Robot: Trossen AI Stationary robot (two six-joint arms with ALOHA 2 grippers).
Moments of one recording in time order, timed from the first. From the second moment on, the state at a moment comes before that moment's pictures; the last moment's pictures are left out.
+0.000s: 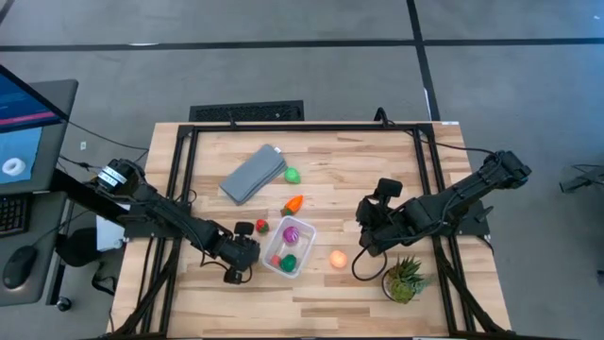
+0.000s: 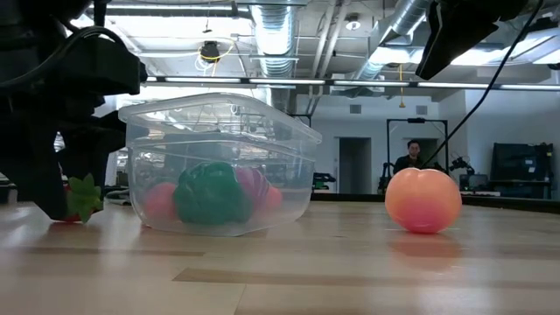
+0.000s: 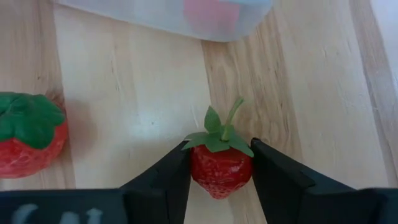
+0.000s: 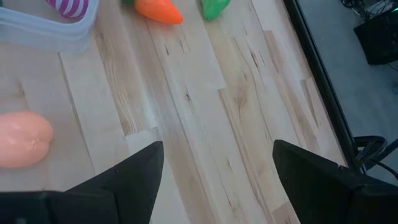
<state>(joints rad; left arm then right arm) -0.51 1.54 0.69 -0.30 -0.16 -0.31 0.47 1.44 1.19 -1.16 0.66 0.60</state>
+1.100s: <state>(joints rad) -0.58 1.18 0.82 -0.47 -0.43 -0.24 0.47 1.44 1.14 -1.15 0.66 0.60</state>
